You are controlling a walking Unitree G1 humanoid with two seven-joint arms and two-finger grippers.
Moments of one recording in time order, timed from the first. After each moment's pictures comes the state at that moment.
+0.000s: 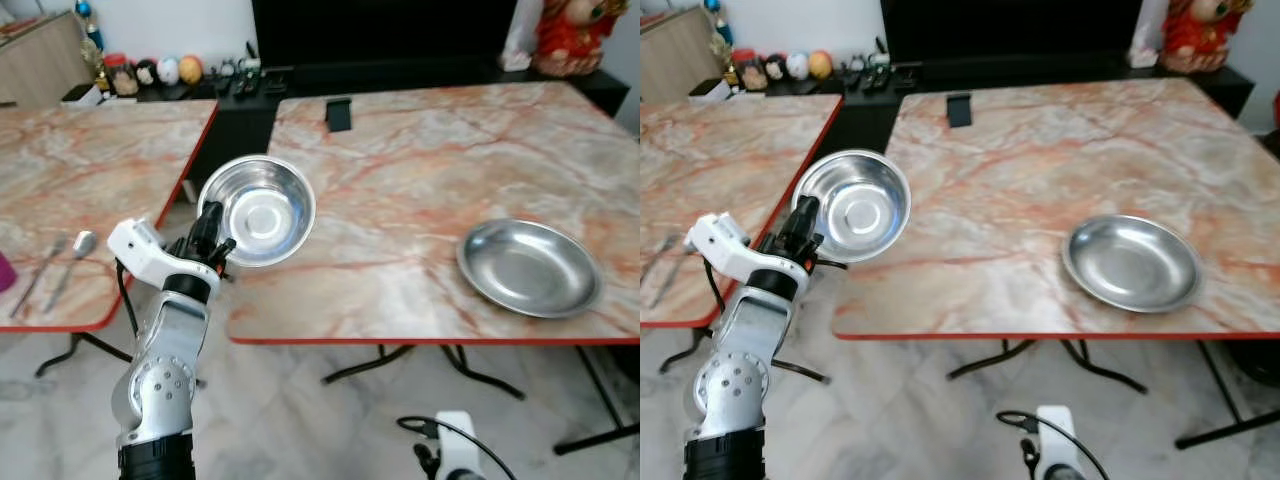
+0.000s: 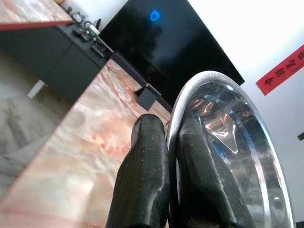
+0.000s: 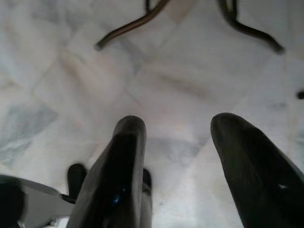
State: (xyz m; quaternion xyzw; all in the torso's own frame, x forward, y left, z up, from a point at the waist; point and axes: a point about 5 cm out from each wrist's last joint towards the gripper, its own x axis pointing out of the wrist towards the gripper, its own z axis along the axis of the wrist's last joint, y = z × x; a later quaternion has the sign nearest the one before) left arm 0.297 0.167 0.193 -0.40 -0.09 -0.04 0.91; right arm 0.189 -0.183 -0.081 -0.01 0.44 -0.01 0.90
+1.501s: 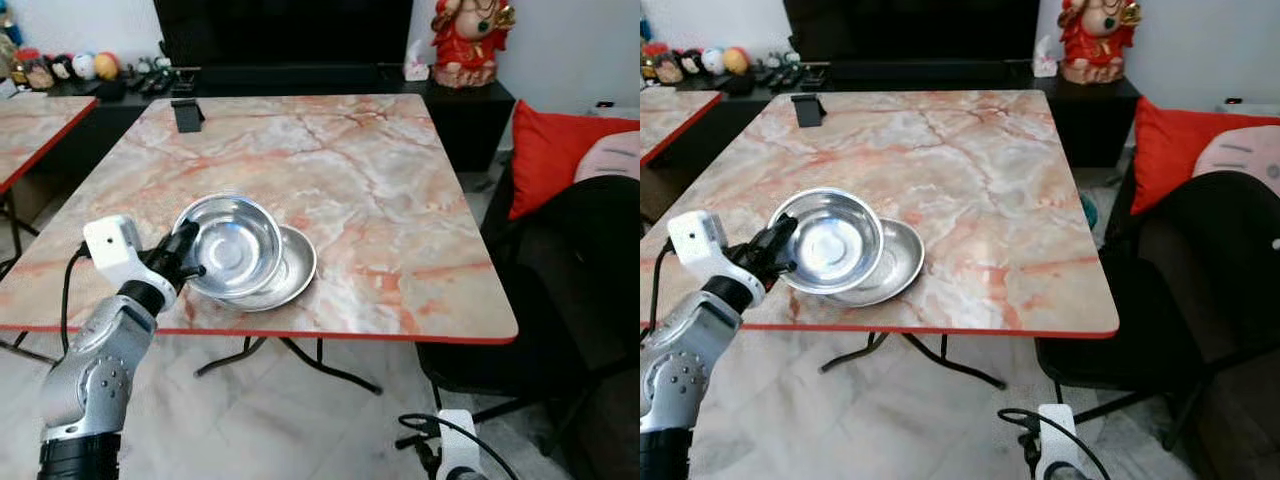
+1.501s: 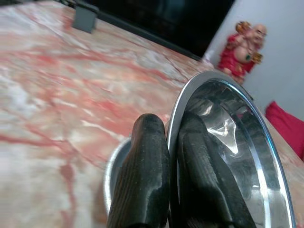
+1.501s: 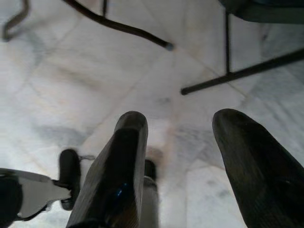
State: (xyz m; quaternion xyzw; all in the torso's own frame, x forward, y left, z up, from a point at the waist) left arm 0.298 0.220 0.178 -0.20 -0.02 -0.06 0.98; right arm 0.189 -0.178 -0.081 -0.01 0.44 0.00 0.90
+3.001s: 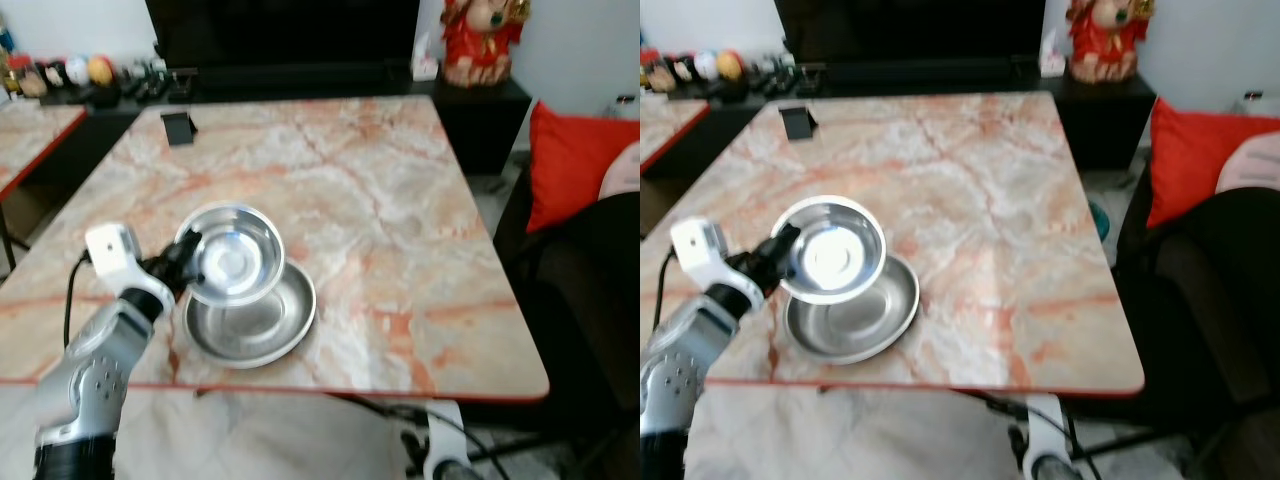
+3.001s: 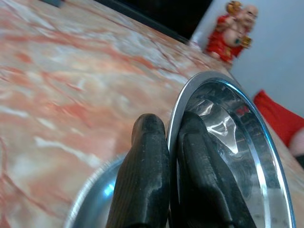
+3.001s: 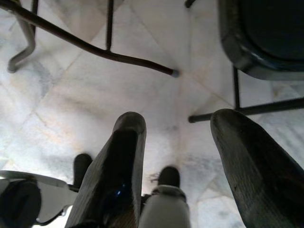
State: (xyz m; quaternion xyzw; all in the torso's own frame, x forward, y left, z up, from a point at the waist) left arm 0.290 0.213 0.168 -0.22 0.02 -0.11 0.97; right arm 0.193 -0.176 -0.079 0.00 0.43 0.00 0.90
